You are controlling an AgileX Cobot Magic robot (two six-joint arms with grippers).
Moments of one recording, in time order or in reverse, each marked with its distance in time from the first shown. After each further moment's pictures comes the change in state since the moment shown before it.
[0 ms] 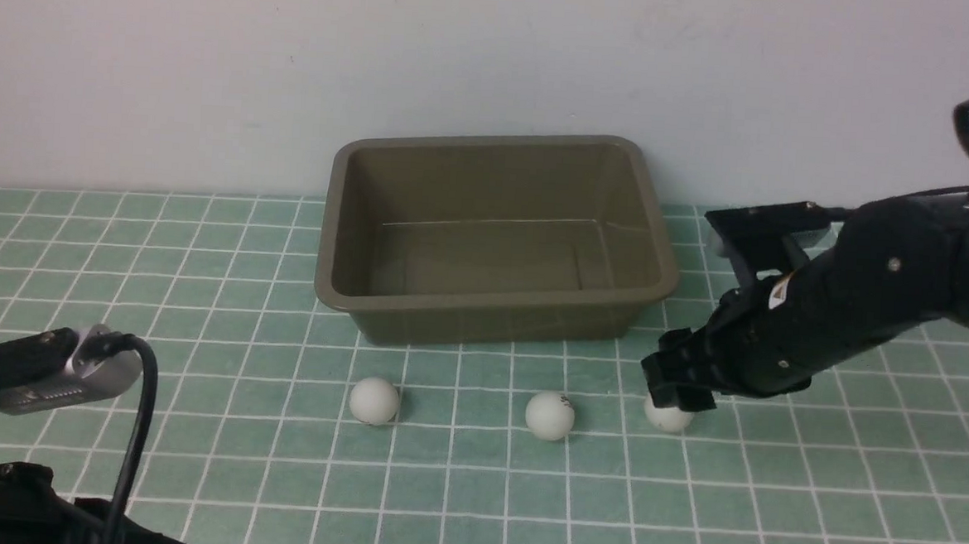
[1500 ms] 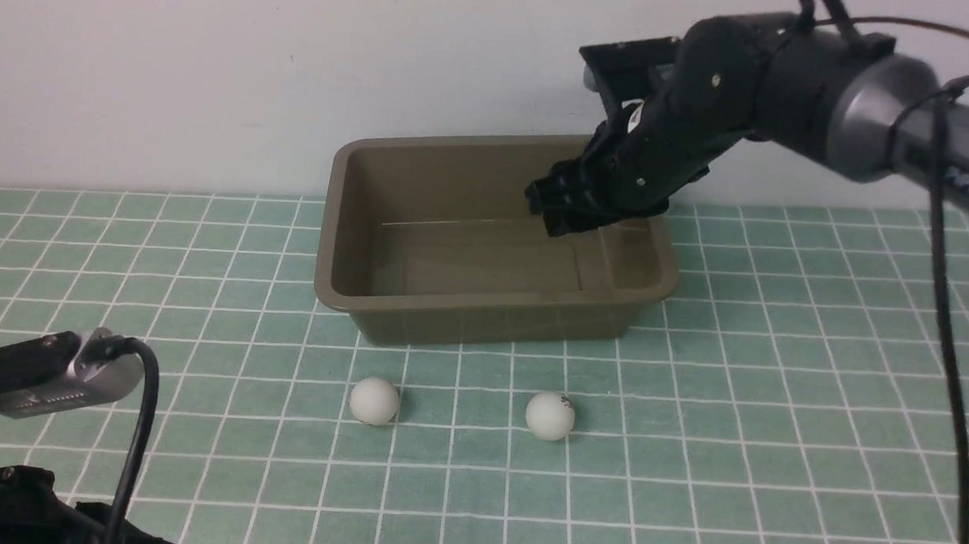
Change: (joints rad) right arm 0.050 0.403 -0.750 -0.034 0.205 -0.003; left arm 0.000 0.000 0.000 -0.003 0.012 0.007
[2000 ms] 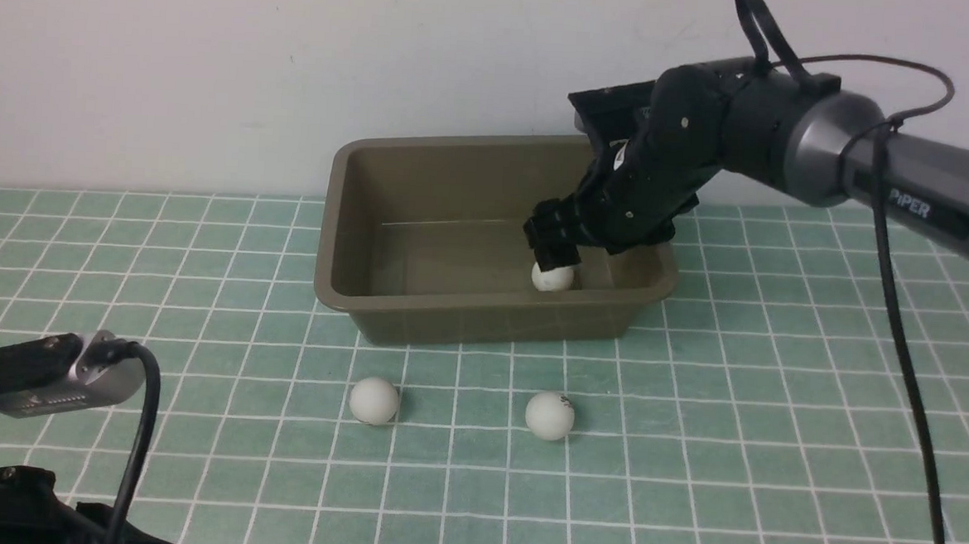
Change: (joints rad) right arm 0.000 0.014 -0.002 -0.026 0.045 0.014; left arm 0.000 0.000 0.000 0.000 0.000 0.017
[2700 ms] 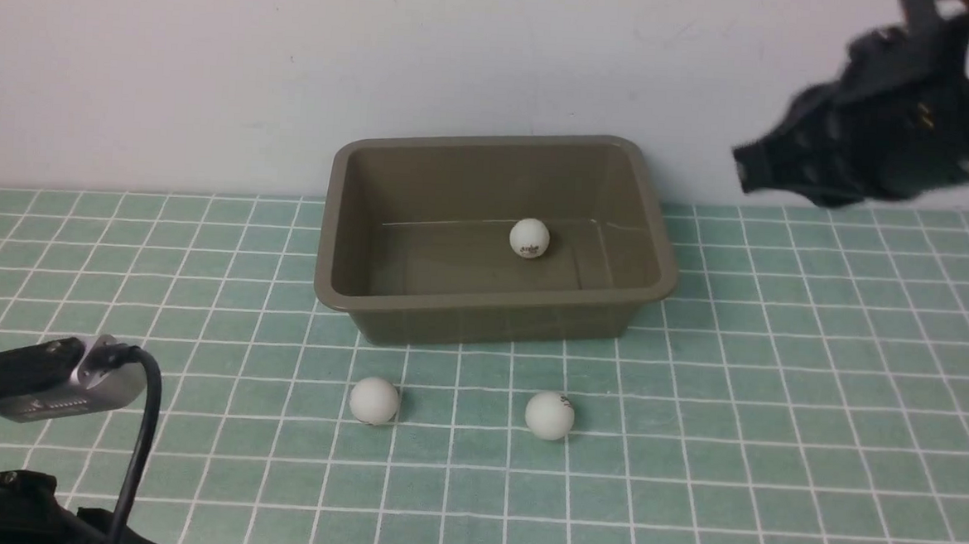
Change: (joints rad) right arm 0.000 -0.836 0.509 -0.049 0.002 0.030; left arm 0.000 0.000 0.000 0.000 0.016 0.000
